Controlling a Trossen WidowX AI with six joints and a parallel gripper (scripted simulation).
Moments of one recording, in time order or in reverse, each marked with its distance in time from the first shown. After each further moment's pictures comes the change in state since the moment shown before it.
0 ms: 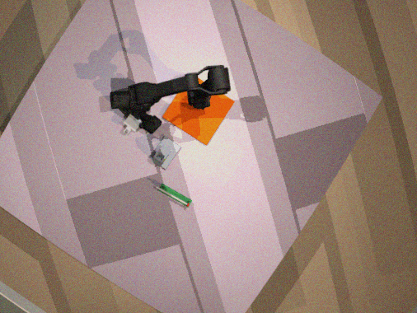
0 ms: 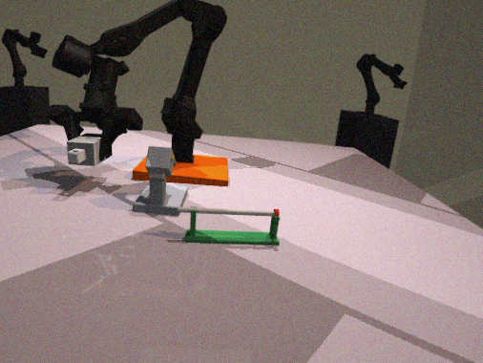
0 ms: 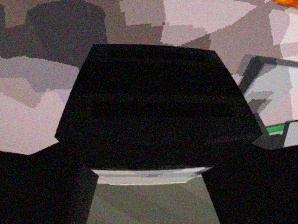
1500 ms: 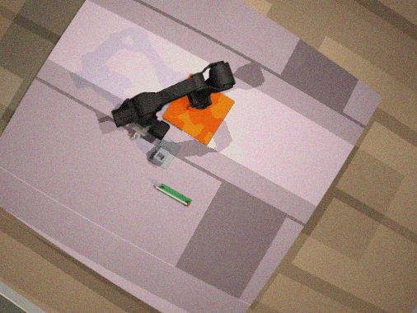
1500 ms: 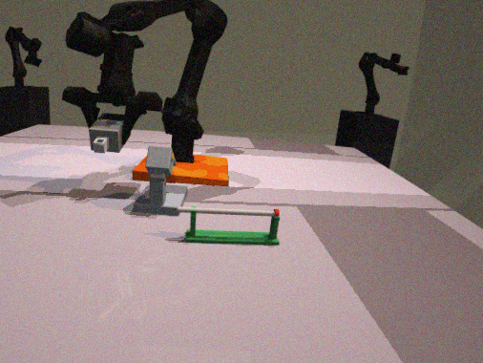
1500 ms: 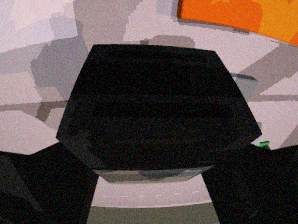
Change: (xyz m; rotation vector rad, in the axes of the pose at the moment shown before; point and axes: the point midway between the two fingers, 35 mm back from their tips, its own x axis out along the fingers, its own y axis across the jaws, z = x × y) arm -0.033 -0.041 -0.010 -0.097 -0.223 -0.004
